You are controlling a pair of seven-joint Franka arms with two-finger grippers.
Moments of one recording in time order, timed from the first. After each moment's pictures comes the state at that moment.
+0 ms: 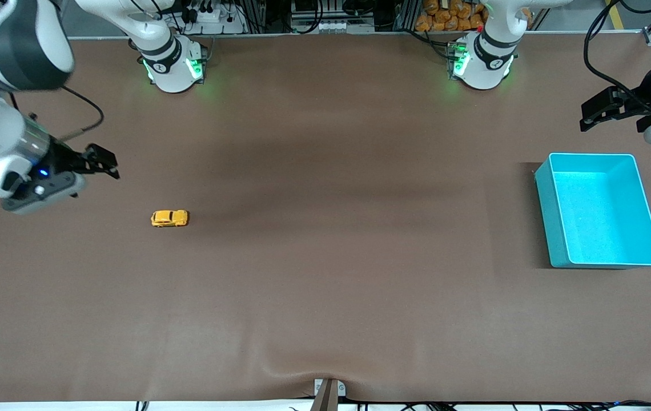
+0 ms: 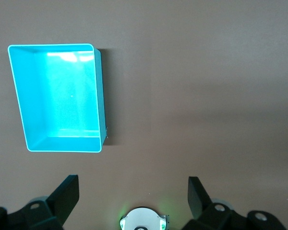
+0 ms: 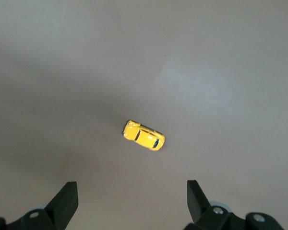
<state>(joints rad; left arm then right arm) -0.02 0.06 -0.09 -1.37 0.02 1.32 -0.06 0.08 0.05 -0.01 -1.84 0.05 1.86 -0.47</state>
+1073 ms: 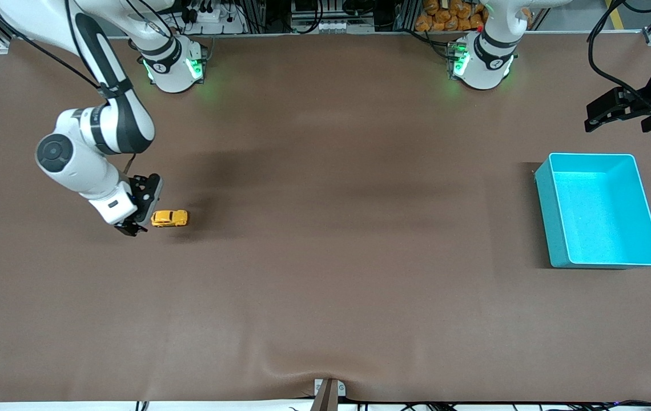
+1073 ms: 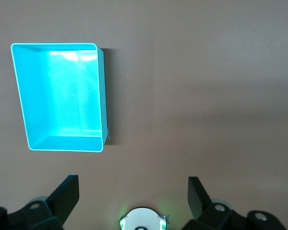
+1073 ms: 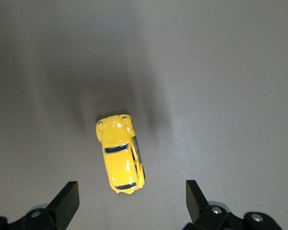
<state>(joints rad) -0.01 0.06 -0.09 -1.37 0.02 1.32 -0.06 0.09 0.22 -0.01 -2.26 -0.01 2.49 -1.34</state>
